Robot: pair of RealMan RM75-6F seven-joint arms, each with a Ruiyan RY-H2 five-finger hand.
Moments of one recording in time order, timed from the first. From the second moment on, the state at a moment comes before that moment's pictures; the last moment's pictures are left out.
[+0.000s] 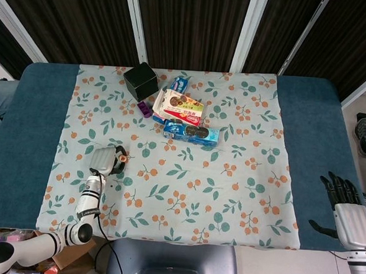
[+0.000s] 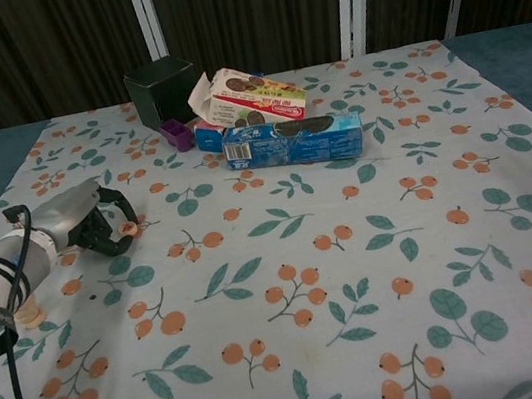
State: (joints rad) left arm -0.71 -1.86 -0.31 -1.00 0.93 0.92 0.25; right arm 0.06 -1.08 0.03 -1.64 -1.52 1.47 -0.03
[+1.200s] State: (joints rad) left arm -0.58 -1.62 -0.24 -1.39 1.06 1.10 0.24; right arm 0.06 -1.09 0.03 -1.64 -1.53 1.46 -0.06
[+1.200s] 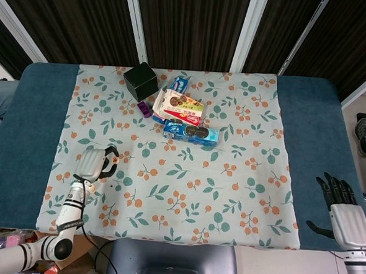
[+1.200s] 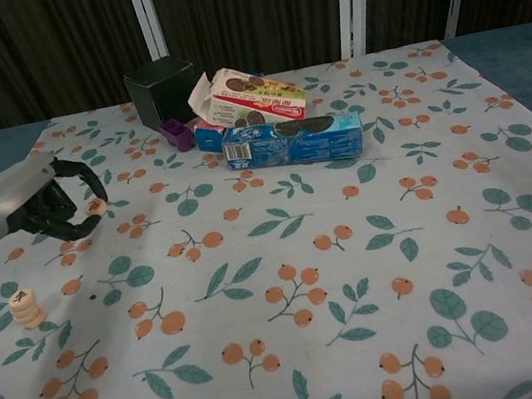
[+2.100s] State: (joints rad) left arm -0.40 -1.49 -0.09 -1.49 1.22 1.20 0.10; right arm 0.06 -1.09 0.02 -1.65 -1.54 1.45 -0.07
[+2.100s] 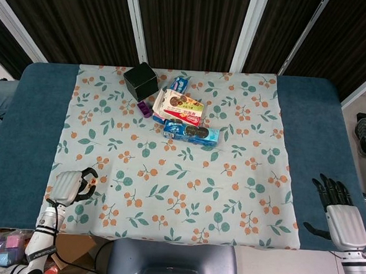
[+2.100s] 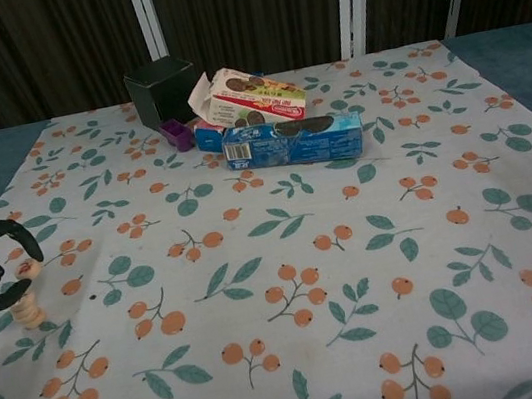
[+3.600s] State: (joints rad) left arm -0.35 -1.49 -0.08 -1.42 1.27 1.18 0.03; right arm 0.06 -1.09 0.01 -1.65 -1.54 1.44 -0.07
